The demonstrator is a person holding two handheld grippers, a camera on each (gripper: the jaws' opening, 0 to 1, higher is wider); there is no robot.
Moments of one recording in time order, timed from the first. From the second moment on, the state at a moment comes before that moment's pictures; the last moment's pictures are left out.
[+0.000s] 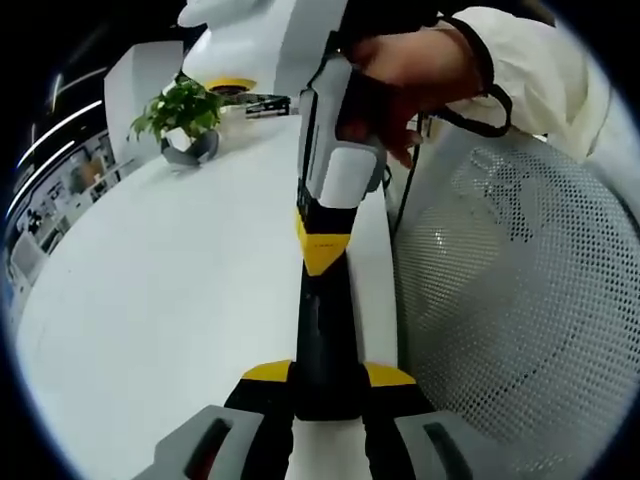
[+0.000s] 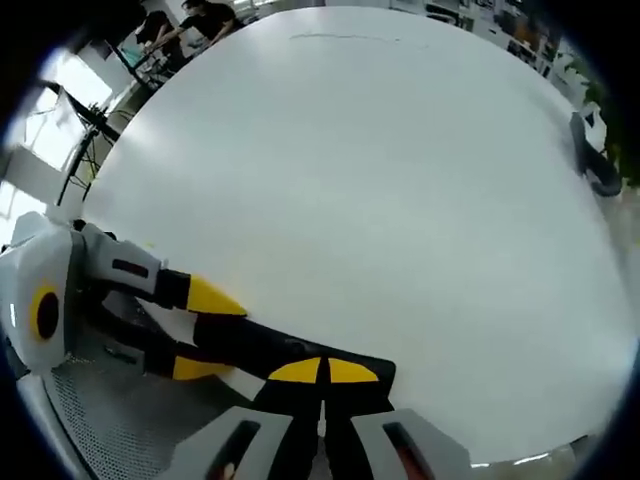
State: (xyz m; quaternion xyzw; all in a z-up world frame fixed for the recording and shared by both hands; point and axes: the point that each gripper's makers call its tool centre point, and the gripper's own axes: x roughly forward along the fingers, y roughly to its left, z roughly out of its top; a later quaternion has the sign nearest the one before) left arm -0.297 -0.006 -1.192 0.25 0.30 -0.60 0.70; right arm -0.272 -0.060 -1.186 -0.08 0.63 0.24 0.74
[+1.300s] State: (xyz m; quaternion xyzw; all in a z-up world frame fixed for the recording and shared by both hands) left arm -0.298 -0.006 -1.191 0.25 0.30 -0.60 0.70; right arm -0.290 -0.054 -1.187 -0.06 0.64 0.26 0.72
